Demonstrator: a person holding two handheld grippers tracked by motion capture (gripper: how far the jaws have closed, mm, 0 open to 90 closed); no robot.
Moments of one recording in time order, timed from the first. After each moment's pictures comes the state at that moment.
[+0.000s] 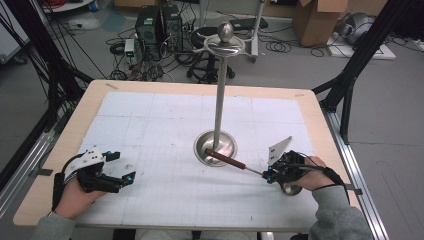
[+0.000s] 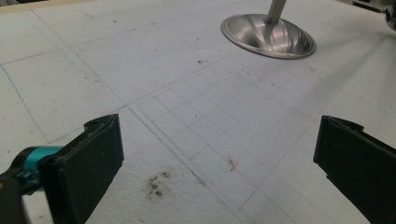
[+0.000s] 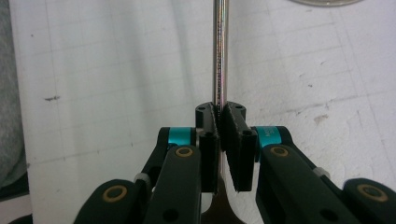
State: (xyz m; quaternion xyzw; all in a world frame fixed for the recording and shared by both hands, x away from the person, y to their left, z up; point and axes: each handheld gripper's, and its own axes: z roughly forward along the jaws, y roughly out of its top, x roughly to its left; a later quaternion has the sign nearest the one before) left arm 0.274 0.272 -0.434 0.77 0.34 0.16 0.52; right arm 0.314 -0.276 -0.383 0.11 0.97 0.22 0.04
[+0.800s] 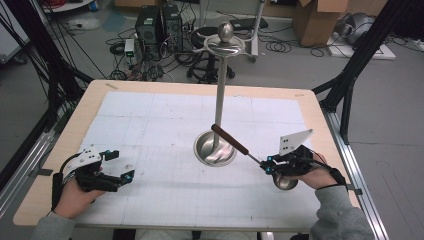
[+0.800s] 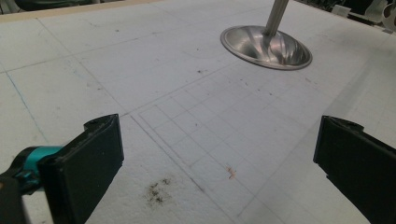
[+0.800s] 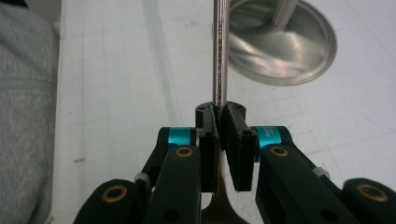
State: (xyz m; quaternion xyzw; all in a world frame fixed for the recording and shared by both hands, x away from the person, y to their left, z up) left arm 0.274 0.274 -0.432 0.76 0.34 0.16 0.53; right arm 0.314 -0.289 -0.358 0.12 0.92 0.37 0.06
